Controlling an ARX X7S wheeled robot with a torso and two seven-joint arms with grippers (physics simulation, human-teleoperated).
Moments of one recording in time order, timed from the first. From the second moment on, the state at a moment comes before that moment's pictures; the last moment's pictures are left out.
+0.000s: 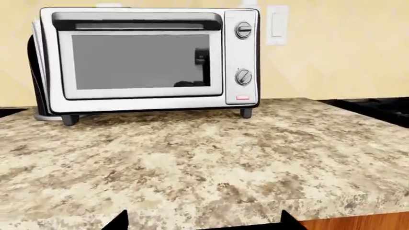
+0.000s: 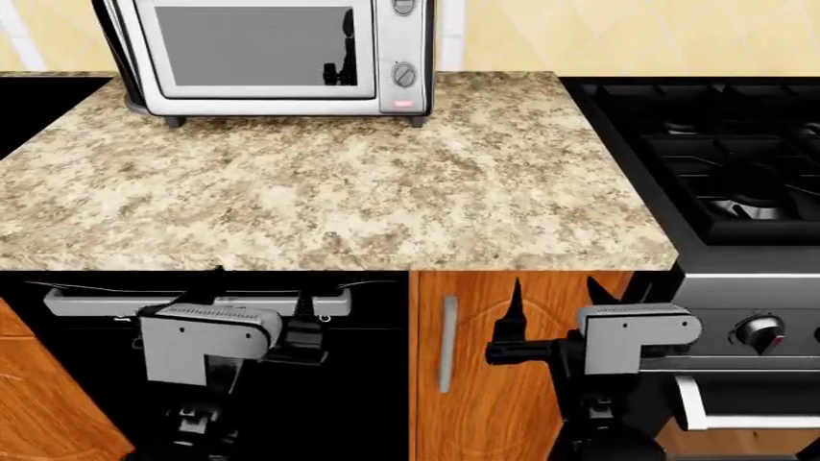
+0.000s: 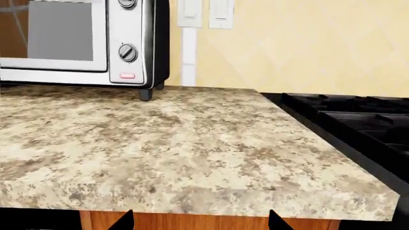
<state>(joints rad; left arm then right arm) -0.11 -0.21 0.07 0.51 -0.23 -0.50 -0.08 0.17 0.15 -0.10 -0.21 0.12 0.30 0.11</state>
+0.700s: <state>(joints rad) -0.71 -0.32 0.01 0.41 -0.35 -0.92 -0.07 0.56 0.25 -0.06 -0.12 0.17 0.51 0.07</state>
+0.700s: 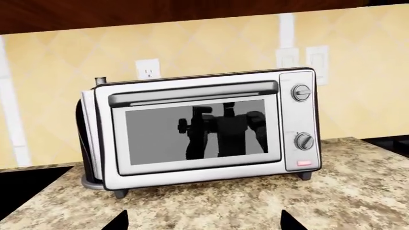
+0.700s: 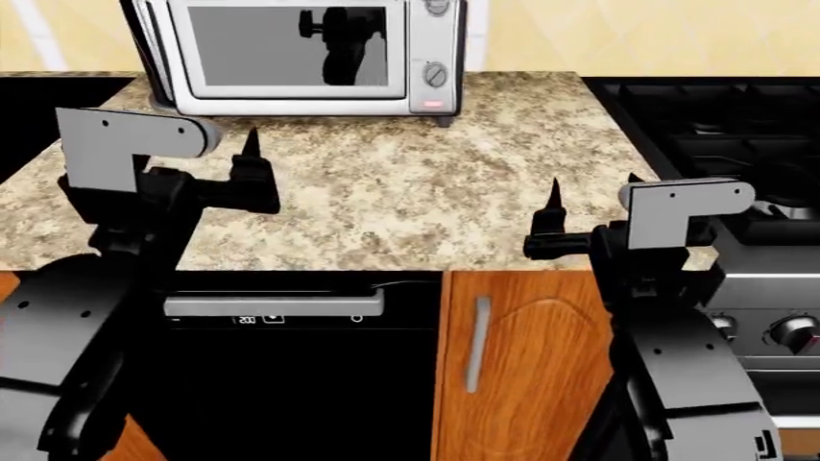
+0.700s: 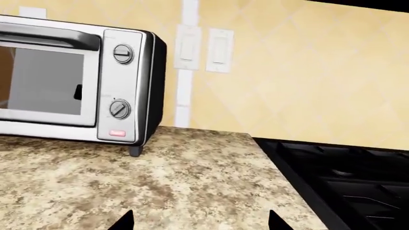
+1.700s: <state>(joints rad) -0.75 -0.34 0.03 0.40 -0.37 -0.93 -0.07 0.57 0.26 -0.05 -0.11 0.21 0.52 0.09</state>
